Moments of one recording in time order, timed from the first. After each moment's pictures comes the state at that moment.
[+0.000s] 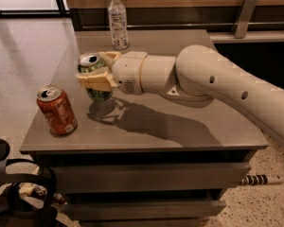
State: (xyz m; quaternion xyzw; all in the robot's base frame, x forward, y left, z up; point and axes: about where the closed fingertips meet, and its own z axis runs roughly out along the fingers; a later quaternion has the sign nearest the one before) arm 0.557 0.114 0.934 -0.46 0.60 0.33 0.57
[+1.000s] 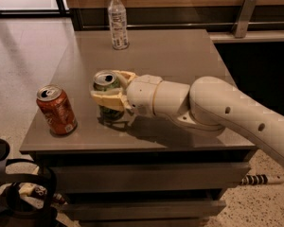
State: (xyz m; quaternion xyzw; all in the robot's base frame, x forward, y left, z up) arm 0.536 0.083 0.888 -0.44 0.61 0.31 0.58
